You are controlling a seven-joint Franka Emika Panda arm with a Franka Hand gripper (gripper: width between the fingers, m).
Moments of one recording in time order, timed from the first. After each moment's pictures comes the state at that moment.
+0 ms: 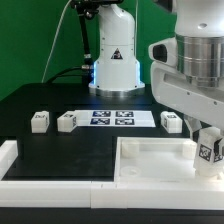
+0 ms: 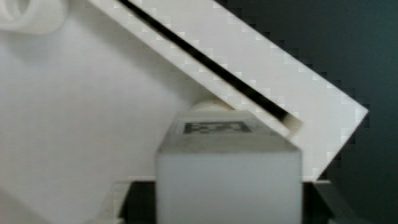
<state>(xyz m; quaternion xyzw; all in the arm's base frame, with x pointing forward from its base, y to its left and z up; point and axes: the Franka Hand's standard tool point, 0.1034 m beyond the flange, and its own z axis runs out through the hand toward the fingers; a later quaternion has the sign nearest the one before) 0.642 0.116 0.075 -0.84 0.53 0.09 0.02</state>
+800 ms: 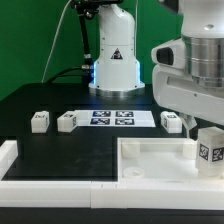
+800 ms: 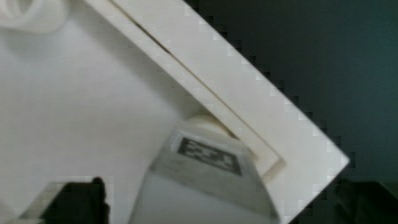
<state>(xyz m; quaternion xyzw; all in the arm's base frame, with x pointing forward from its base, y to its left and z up) 0.636 0.129 0.074 -0.95 0.31 0.09 0.04</state>
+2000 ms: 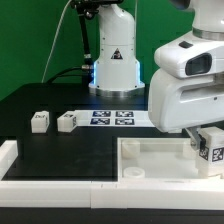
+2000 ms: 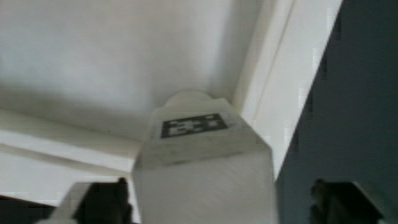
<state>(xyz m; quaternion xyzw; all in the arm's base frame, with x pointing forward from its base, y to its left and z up) 0.639 0.126 0.077 -0.99 -0.14 0.05 0.04</state>
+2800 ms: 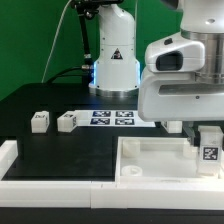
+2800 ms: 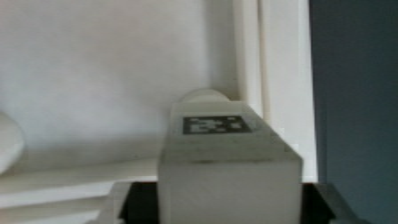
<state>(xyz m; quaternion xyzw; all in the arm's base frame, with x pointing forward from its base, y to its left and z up) 0.642 0.112 0.078 -0.98 0.16 0.07 0.04</state>
